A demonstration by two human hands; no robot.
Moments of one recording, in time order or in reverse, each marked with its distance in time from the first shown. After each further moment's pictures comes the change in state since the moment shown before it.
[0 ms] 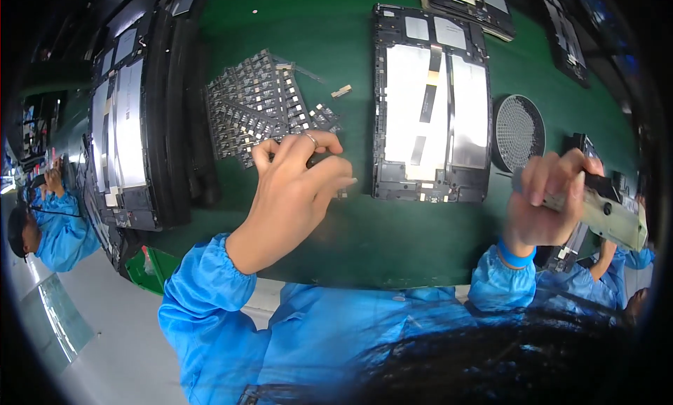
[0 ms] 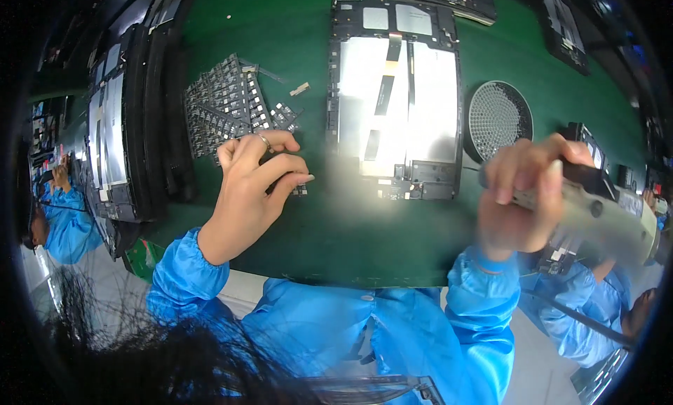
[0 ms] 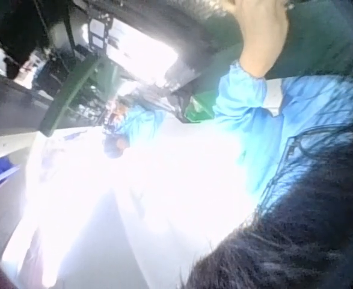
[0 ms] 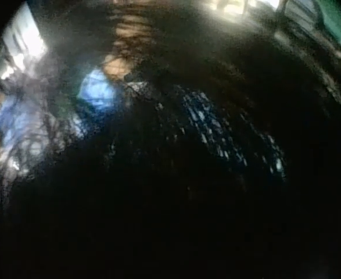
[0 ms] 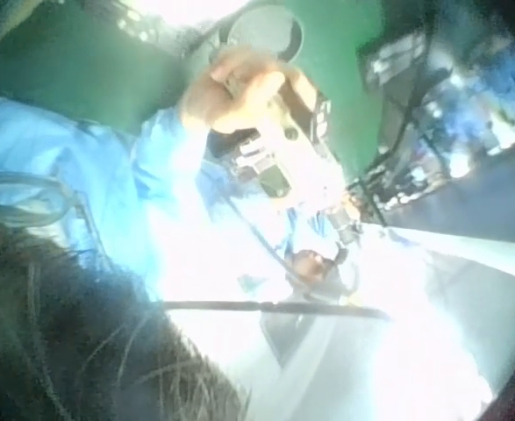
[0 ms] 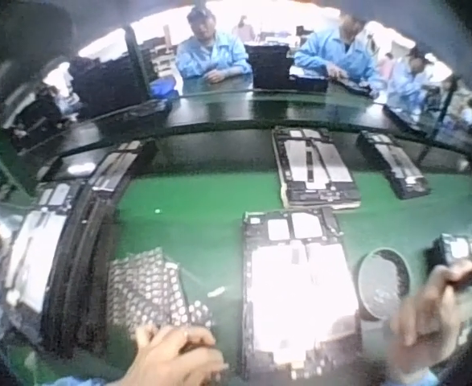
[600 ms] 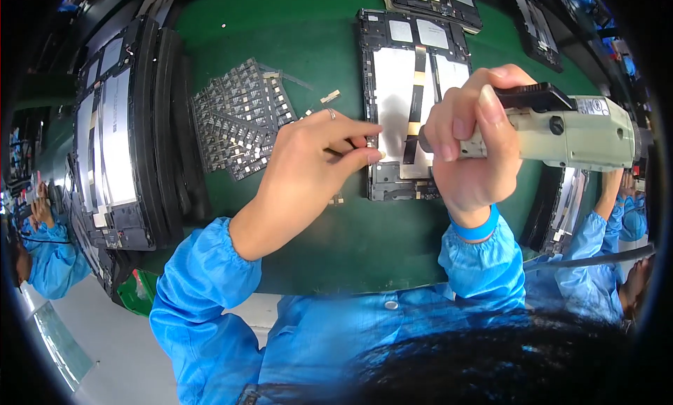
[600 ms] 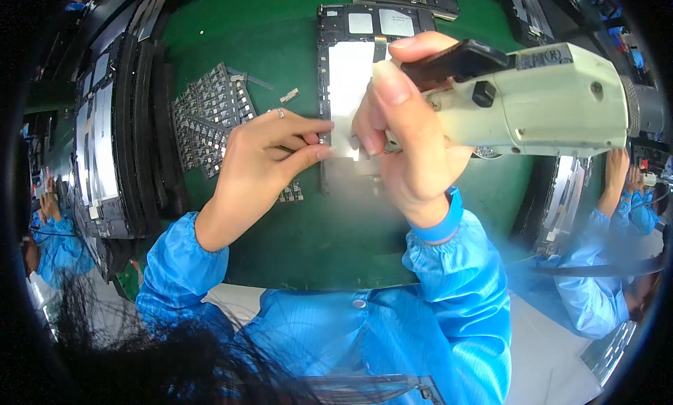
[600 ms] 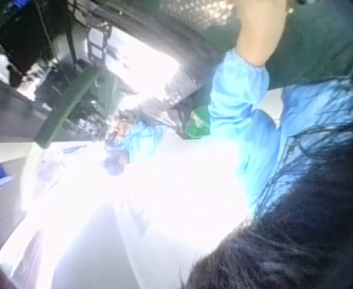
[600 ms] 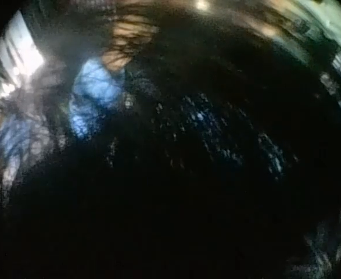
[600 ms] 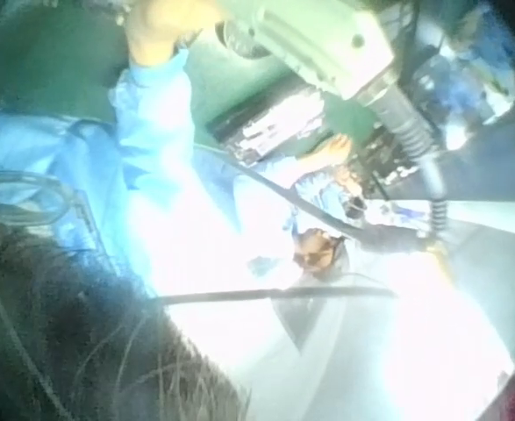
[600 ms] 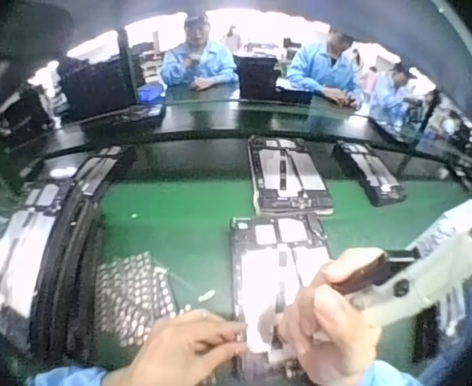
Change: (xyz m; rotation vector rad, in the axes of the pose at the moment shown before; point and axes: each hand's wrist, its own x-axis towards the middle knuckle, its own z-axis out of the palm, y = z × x) left_hand 0.046 0.002 0.010 -0.679 -0.097 -0.285; right_hand 0.004 0.041 0.093 0.062 -0.160 0.116
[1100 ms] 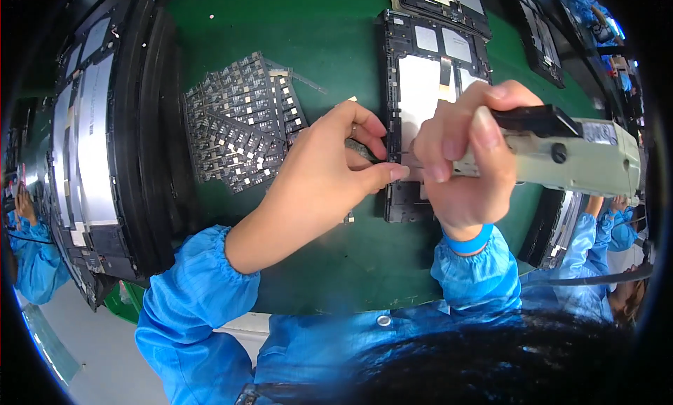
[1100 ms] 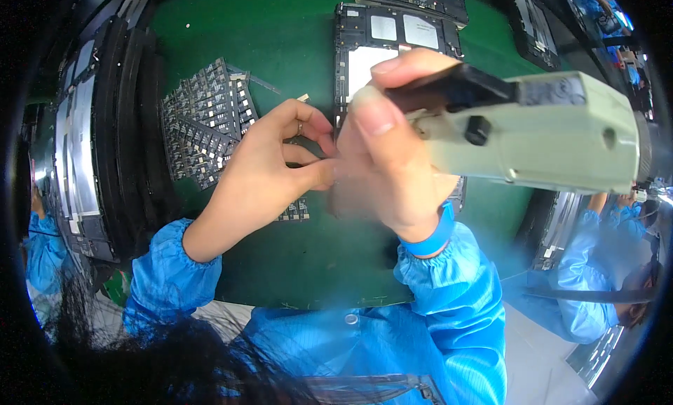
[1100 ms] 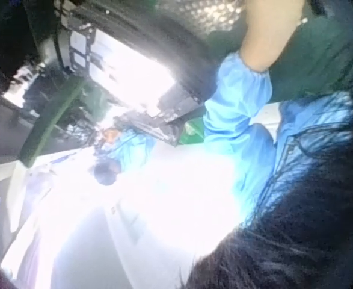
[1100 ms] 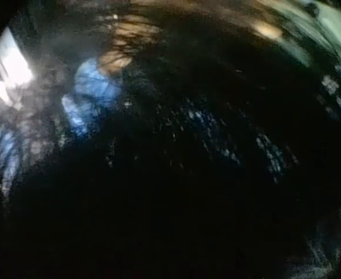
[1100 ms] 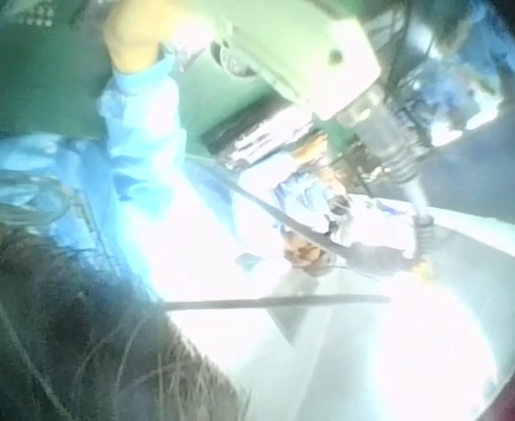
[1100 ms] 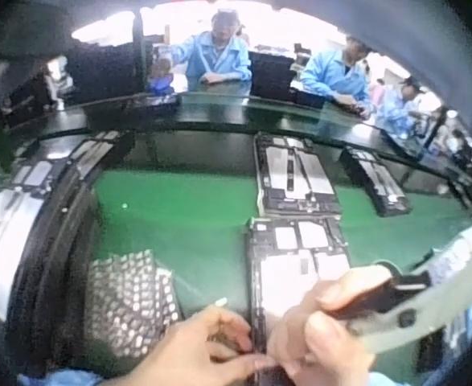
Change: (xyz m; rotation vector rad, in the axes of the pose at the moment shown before) left_hand 0.009 -0.017 -0.004 -0.273 -0.046 -0.170; right_hand -0.002 0.026 0.018 -0.174 -0.041 0.024
